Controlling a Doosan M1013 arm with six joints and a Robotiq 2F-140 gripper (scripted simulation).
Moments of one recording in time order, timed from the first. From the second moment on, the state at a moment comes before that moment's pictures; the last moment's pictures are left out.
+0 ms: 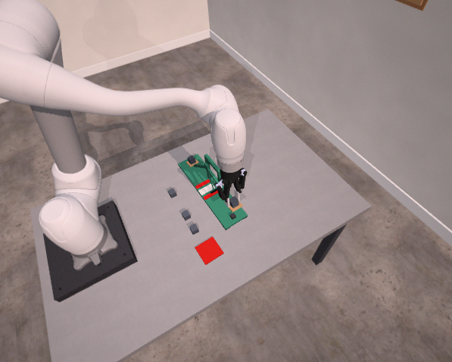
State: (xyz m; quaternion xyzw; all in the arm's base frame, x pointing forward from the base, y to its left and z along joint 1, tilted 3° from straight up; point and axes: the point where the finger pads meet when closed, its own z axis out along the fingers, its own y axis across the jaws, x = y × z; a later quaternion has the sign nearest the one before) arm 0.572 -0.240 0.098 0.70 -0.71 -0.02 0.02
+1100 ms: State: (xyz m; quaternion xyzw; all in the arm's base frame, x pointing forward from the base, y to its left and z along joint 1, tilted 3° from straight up) arm 0.574 -0.240 0.138 0.70 -0.71 -0.02 0.02
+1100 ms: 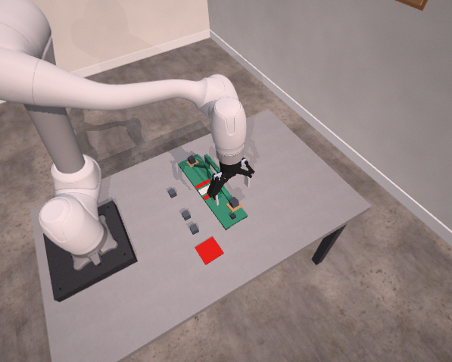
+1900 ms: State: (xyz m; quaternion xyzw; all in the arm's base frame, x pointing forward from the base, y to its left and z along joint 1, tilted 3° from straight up) arm 0.578 -0.241 0.210 0.70 -0.71 -0.02 0.02
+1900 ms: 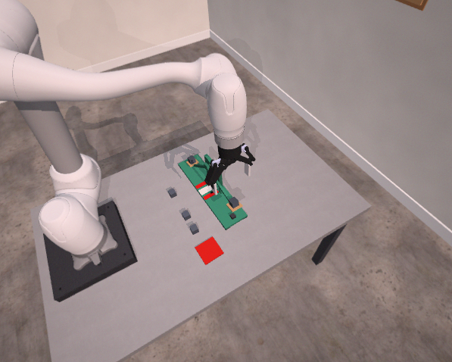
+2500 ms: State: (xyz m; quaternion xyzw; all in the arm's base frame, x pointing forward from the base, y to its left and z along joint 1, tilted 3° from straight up) arm 0.561 -0.232 0.224 0.70 -0.71 -0.02 0.02
